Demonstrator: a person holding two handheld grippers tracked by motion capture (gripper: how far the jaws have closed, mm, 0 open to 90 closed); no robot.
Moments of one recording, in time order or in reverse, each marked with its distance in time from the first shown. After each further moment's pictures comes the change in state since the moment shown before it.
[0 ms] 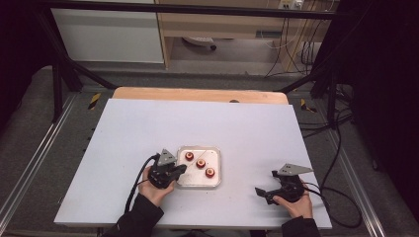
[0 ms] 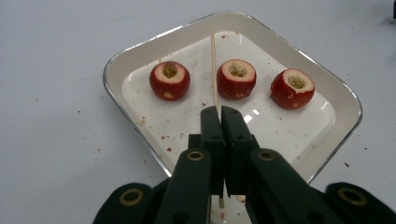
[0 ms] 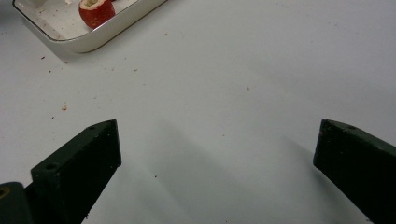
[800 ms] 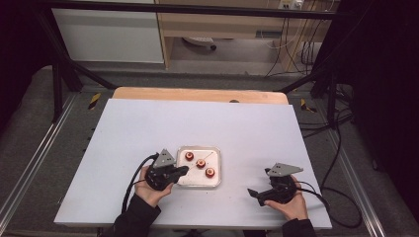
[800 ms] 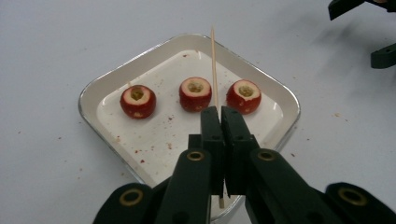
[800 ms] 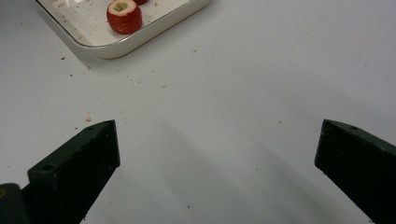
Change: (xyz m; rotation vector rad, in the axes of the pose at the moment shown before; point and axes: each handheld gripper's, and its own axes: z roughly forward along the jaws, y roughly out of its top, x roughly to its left) left arm -0.012 0.012 -0.020 -0.007 -0.111 0.095; right arm 0.027 0.020 0.007 0.021 -0.017 -0.133
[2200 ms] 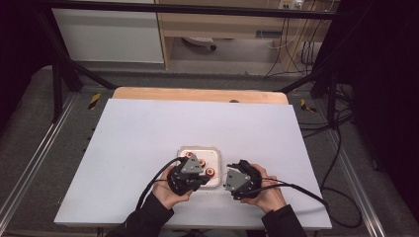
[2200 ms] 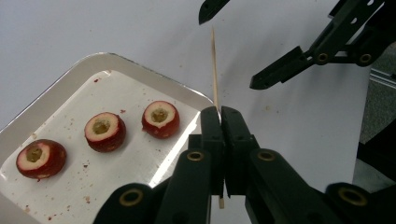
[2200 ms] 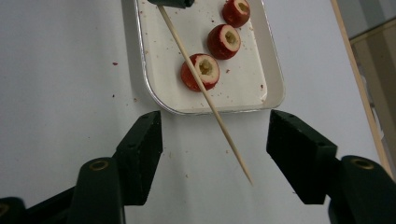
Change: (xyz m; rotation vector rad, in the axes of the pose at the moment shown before) left arm -0.046 0.033 0.023 0.121 -0.141 0.197; right arm 0.075 0.076 0.029 0.115 -0.051 -0.800
